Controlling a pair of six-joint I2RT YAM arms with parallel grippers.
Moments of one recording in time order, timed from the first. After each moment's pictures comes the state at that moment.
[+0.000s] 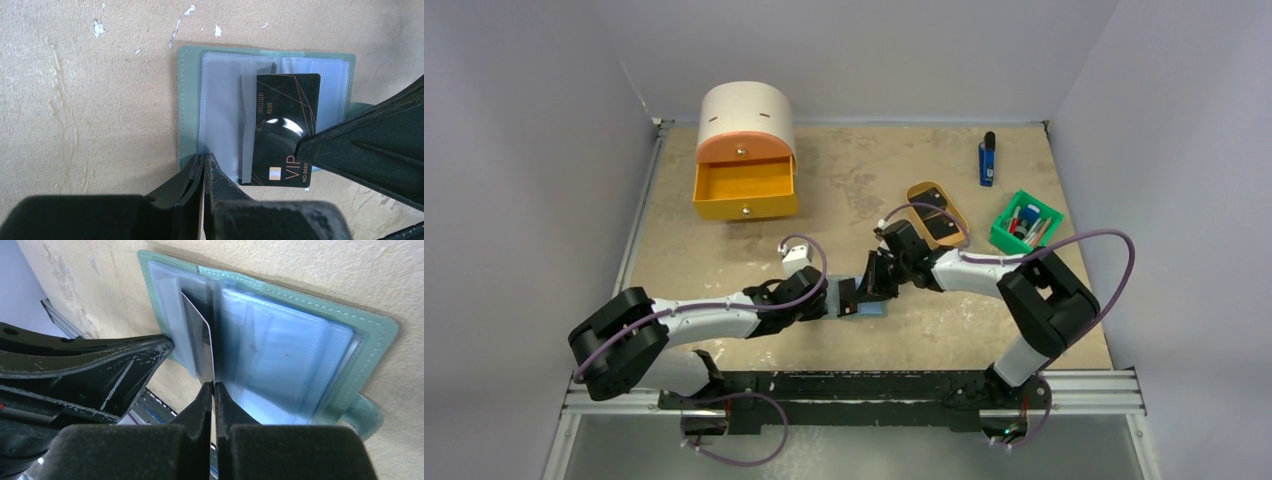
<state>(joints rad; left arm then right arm) -0.95 1.34 0.51 -0.07 -0.35 -0.99 0.69 1.63 0.77 -0.09 -0.40 0.87</state>
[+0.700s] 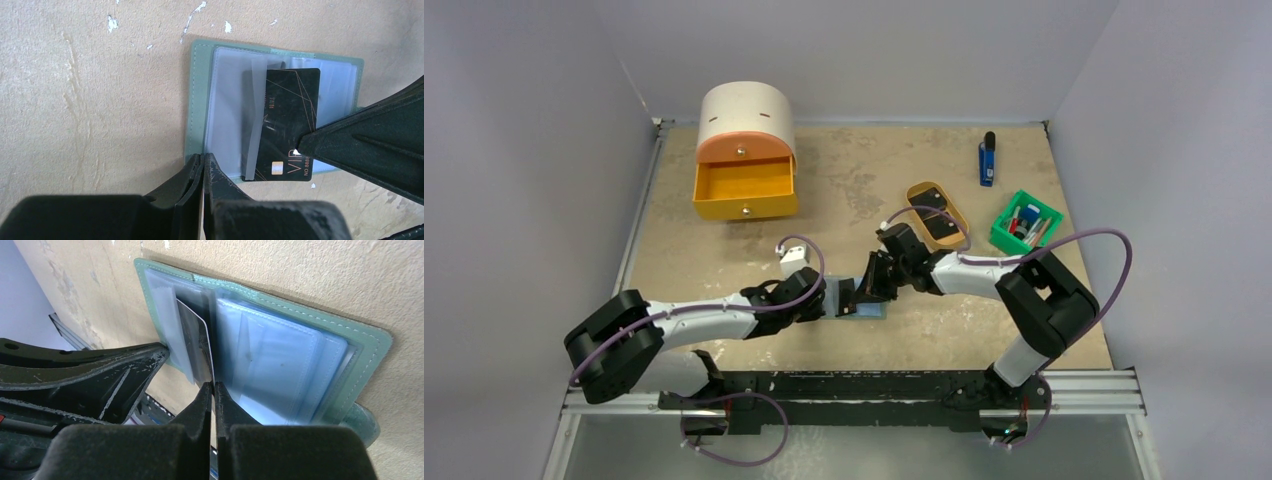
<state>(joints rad) -0.95 1.32 0.51 -0.10 -0.35 -0.99 0.71 1.63 0.75 -0.03 -0.37 0.94</state>
